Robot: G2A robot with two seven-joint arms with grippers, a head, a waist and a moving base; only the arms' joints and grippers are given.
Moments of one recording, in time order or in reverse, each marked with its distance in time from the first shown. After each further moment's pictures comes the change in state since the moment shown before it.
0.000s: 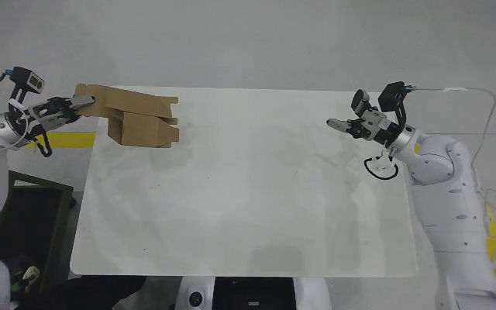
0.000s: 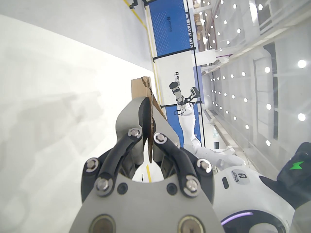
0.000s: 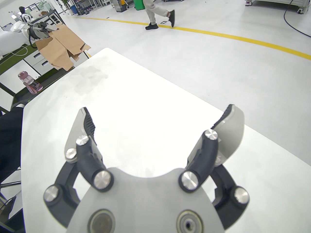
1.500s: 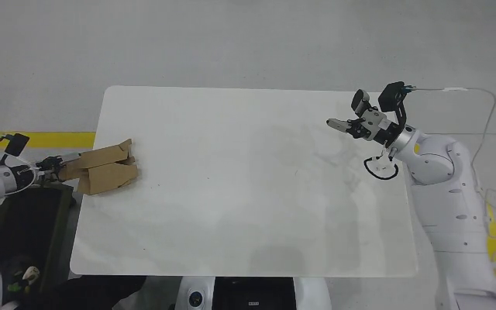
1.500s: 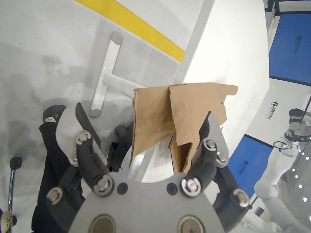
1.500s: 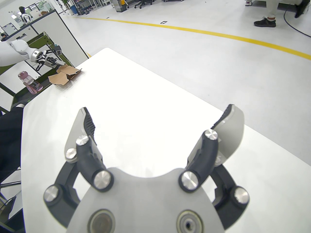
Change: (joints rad) left arm 0.005 0.051 0.055 0.405 0.652 -0.081 0.195; right arm 0.000 0.000 0.000 0.000 0.000 0.000 0.000
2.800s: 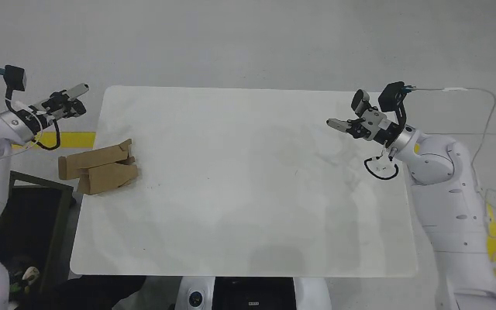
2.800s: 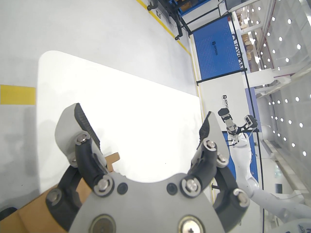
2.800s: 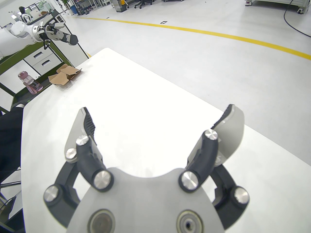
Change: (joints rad) left arm -0.003 -0.029 -0.017 -0.366 -0.242 0.043 0.230; right arm 0.000 0.000 0.000 0.000 0.000 0.000 0.000
